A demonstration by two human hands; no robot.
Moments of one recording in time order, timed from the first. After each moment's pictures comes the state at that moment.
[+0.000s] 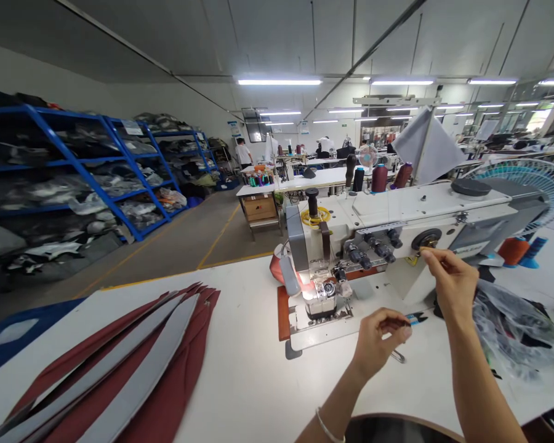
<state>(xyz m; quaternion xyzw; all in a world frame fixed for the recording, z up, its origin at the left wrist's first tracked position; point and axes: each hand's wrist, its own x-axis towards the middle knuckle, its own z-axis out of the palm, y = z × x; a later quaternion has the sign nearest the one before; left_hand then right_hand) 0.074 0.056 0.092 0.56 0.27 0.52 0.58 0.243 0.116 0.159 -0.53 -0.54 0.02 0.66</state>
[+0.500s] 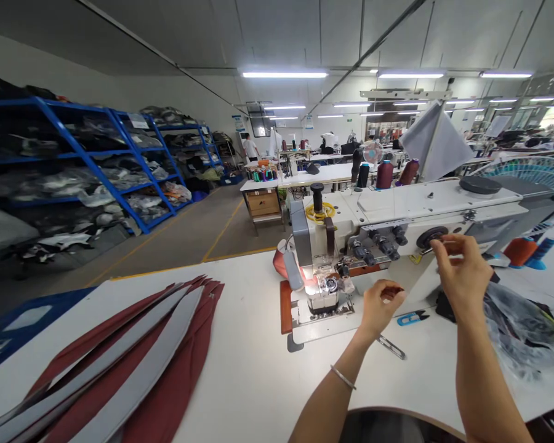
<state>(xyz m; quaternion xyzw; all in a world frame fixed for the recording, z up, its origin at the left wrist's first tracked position) 0.099 0.118 0.071 0.59 0.34 0.58 0.45 0.248 0.115 0.173 -0.60 -0.53 -0.08 0.59</state>
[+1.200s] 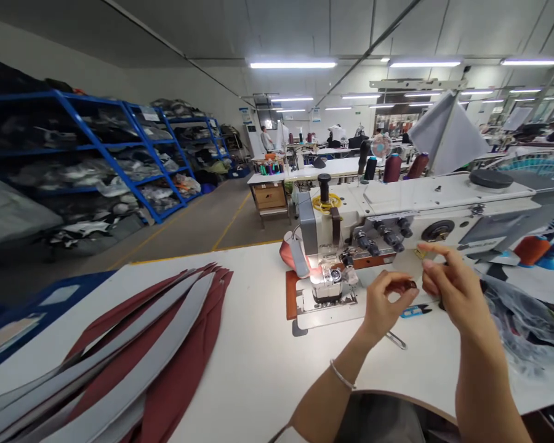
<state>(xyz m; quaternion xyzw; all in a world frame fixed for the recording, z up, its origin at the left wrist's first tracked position) 0.092 0.078 0.111 0.59 0.27 0.63 0.43 0.223 0.066 0.172 -0.43 -0.61 0.32 0.58</state>
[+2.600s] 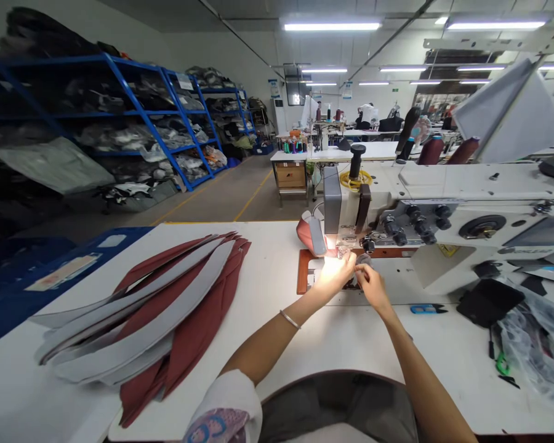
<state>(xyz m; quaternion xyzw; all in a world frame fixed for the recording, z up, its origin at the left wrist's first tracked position) -0.034 0.124 0.077 0.80 0.56 0.12 -0.18 0.108 0.142 0.023 -0.47 -0.71 0.34 0.40</state>
